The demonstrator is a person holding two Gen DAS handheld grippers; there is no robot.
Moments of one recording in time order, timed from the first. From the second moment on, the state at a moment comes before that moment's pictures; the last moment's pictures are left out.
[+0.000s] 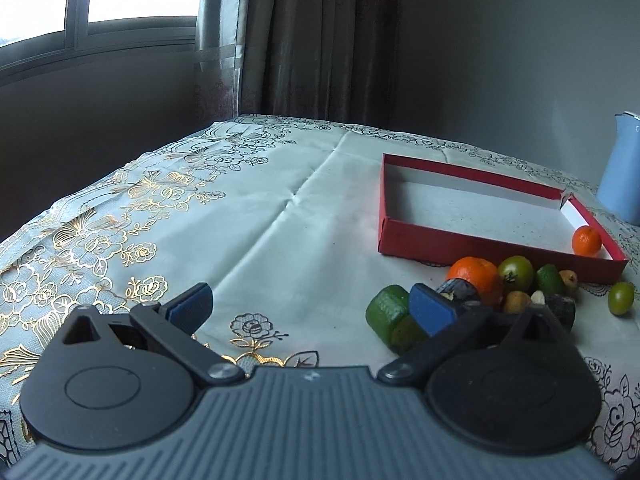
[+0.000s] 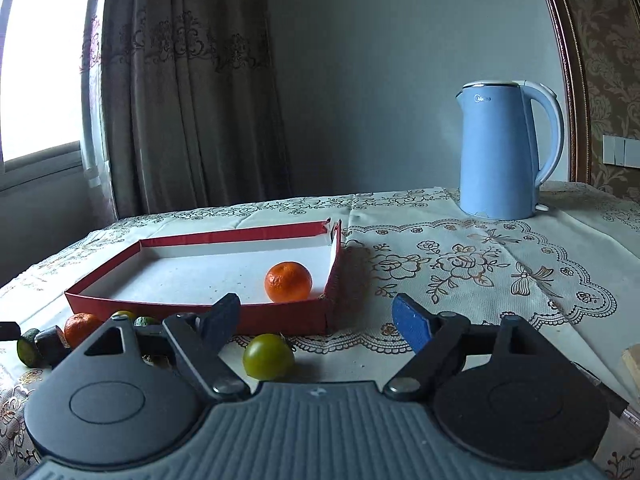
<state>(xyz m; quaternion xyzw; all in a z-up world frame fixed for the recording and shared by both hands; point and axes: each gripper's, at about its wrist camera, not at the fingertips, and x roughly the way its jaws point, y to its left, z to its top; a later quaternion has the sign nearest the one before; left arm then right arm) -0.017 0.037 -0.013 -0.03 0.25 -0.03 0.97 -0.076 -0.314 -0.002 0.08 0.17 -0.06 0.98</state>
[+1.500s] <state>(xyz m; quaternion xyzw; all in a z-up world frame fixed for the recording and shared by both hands) 0.008 0.014 -0.028 0.05 0.29 -0.22 0.93 -0.076 -0.317 -0.002 0.08 0.18 -0.07 0.98</state>
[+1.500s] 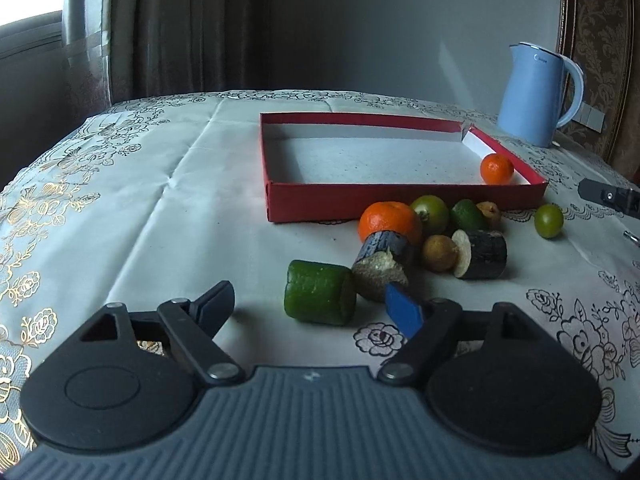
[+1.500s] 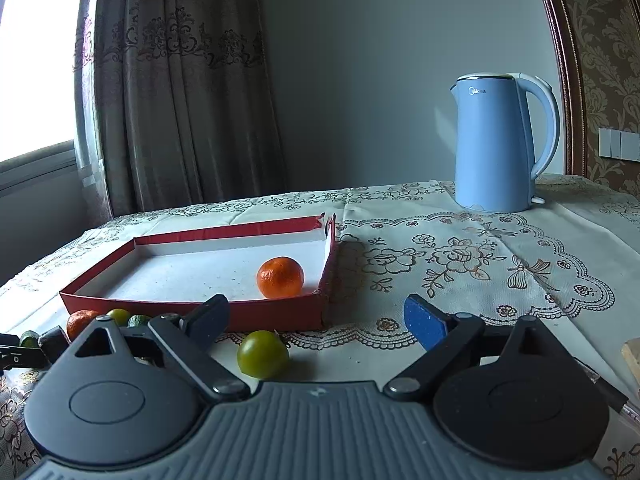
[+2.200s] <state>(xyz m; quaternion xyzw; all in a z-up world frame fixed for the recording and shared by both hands) 0.007 0.008 -0.023 0.04 0.31 -0.19 0.93 -0.054 -0.305 -0.009 0.05 0.25 -0.06 0.96</state>
